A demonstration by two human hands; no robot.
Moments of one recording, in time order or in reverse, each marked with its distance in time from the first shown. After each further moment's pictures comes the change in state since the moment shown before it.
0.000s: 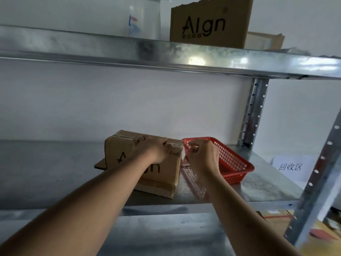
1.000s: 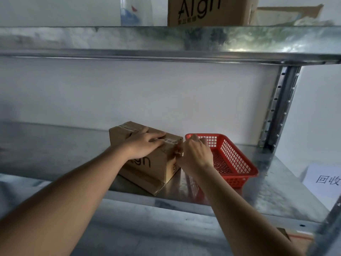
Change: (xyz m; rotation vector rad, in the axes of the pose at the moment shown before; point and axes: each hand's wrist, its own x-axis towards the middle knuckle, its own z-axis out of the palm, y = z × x) left_hand -0.019 -0.001 0.006 -0.203 0.044 -0.069; right_hand 0.030 0.037 -0.004 -0.365 -0.386 -0.431
